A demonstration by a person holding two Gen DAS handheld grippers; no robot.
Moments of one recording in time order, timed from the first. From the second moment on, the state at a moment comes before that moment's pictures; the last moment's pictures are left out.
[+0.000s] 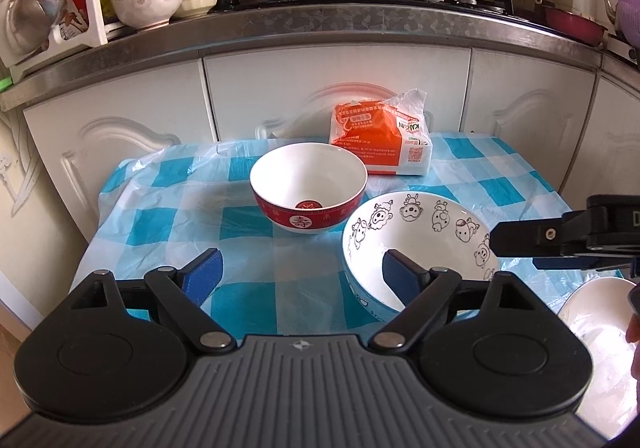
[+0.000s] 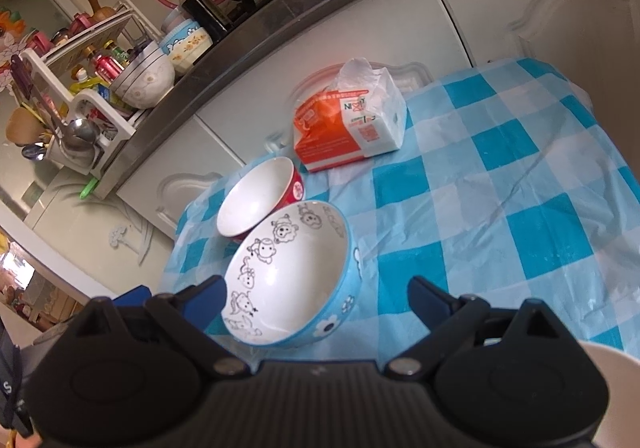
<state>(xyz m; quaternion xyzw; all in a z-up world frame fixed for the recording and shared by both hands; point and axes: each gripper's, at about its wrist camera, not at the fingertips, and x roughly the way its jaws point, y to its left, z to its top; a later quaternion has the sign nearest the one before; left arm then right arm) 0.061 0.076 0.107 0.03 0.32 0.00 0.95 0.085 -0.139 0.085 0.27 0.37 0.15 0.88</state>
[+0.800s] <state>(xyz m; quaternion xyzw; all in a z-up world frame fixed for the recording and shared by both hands) 0.082 0.076 0.093 0.00 0.35 0.00 0.94 0.101 -0.103 0.093 0.10 0.33 0.11 0.93</state>
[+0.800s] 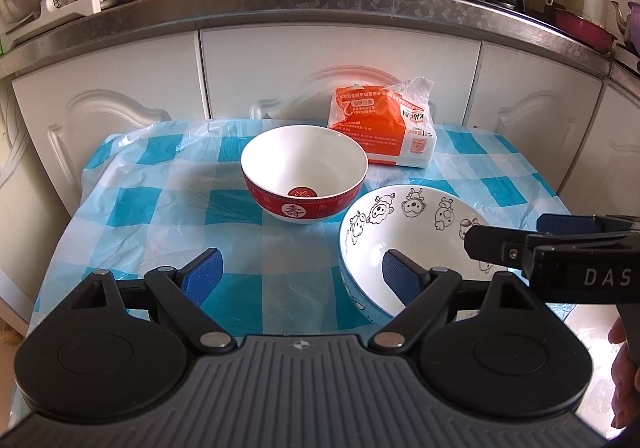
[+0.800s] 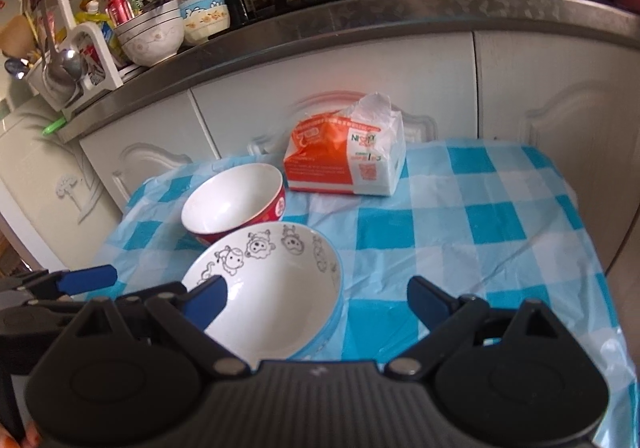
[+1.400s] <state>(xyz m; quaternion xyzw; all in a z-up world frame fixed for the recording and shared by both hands) 0.096 0.069 0.082 0.00 0.37 0.01 0.93 0.107 -0.101 0.087 0.08 0.33 0.10 0.93</state>
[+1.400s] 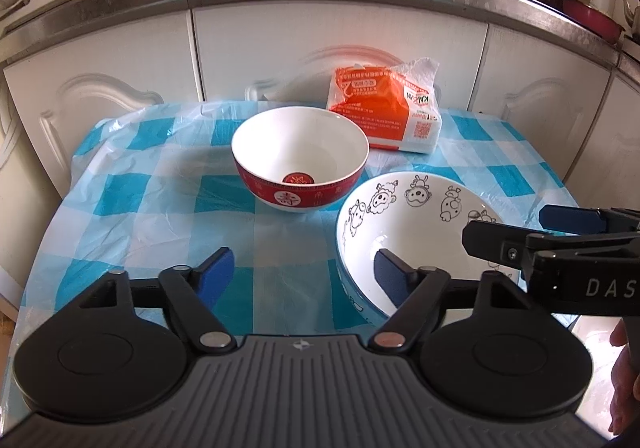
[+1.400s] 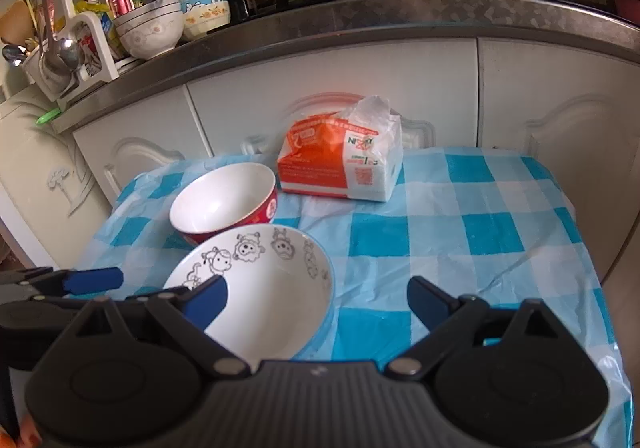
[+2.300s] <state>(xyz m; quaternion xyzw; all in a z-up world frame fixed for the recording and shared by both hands) 0.122 0.056 0.065 -0.03 0.42 -0.02 0.91 0.129 -0.119 0.057 0.17 0.40 0.15 0.89</state>
